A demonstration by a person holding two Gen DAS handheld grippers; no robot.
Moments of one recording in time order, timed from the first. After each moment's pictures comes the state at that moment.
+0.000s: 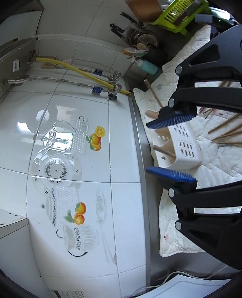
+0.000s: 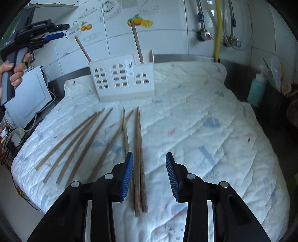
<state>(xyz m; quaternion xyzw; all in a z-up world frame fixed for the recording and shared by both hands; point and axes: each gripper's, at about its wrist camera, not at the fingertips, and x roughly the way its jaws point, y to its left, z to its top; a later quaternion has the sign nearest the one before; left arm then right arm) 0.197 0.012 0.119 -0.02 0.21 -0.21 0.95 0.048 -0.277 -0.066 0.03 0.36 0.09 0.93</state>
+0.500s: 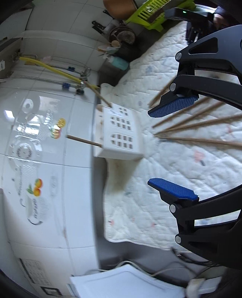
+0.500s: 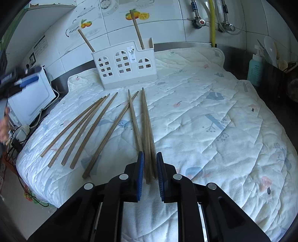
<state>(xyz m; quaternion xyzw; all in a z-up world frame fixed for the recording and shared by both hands) 0.095 0.047 0.018 -0.04 0.29 -0.16 0.94 0.015 -0.272 -0.092 0.06 0.37 0.10 0.92</state>
